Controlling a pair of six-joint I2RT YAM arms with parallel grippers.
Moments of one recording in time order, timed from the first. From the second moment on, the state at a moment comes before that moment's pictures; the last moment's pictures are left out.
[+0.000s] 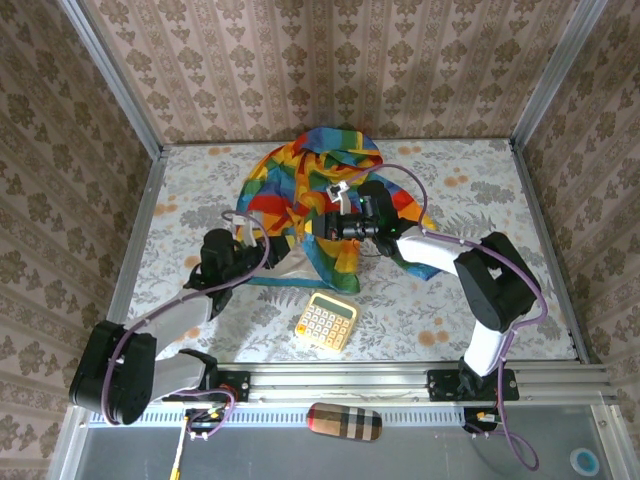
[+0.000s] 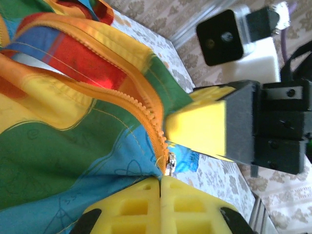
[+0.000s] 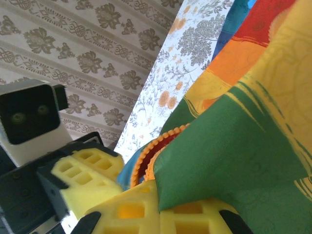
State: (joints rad) left arm -0.40 1.18 0.41 0.50 0.61 -0.69; right arm 0.54 1.78 1.05 0.34 -0.69 0.73
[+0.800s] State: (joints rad) left arm -0.43 1.31 0.55 -0.01 0.69 -0.57; right arm 0.54 1.83 0.97 0.21 -0.63 0.64
